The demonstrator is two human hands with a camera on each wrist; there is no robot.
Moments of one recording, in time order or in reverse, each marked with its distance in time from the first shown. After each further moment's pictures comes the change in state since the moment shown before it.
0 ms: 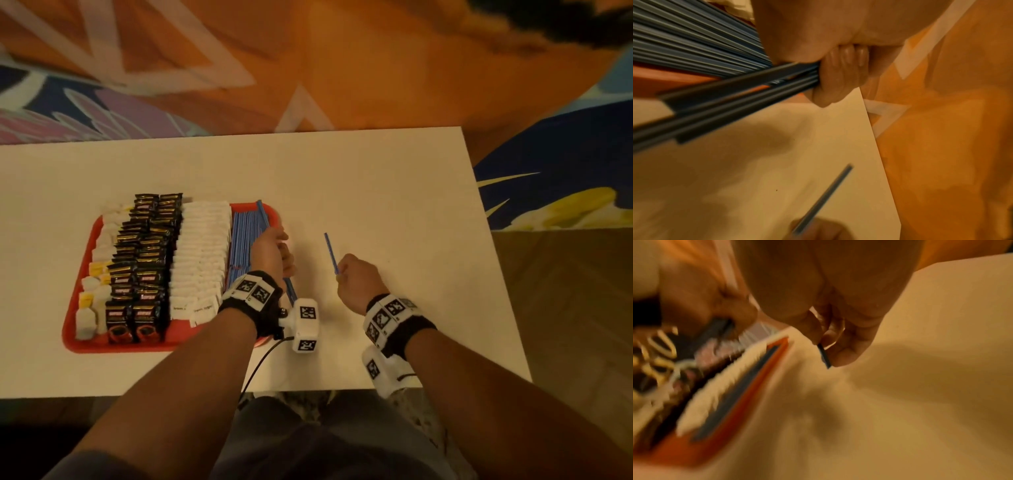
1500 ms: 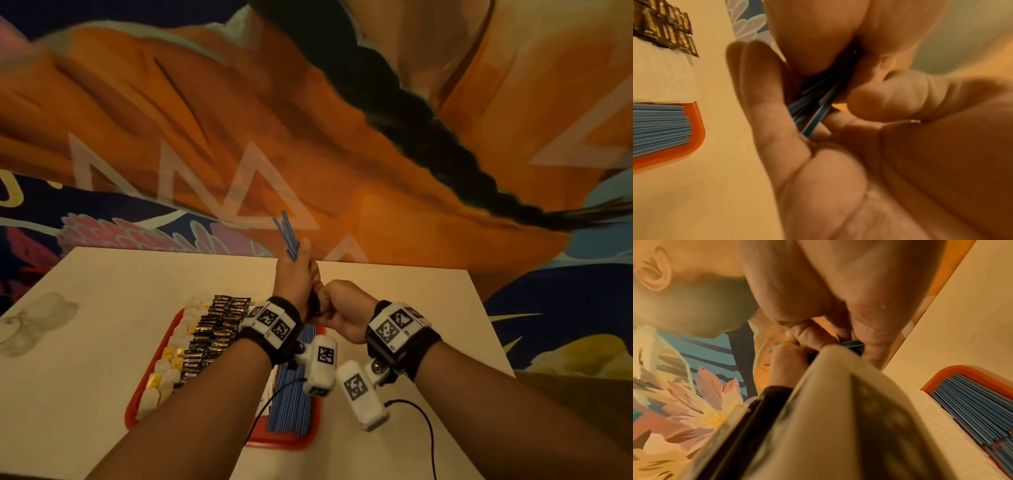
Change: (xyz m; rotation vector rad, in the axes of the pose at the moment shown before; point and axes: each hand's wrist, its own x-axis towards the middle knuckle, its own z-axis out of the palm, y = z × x) left_hand -0.114 0.159 -0.020 -0.077 -0.271 0.630; right_hand -0.071 -0.235 -0.076 0.927 -0.229 -0.011
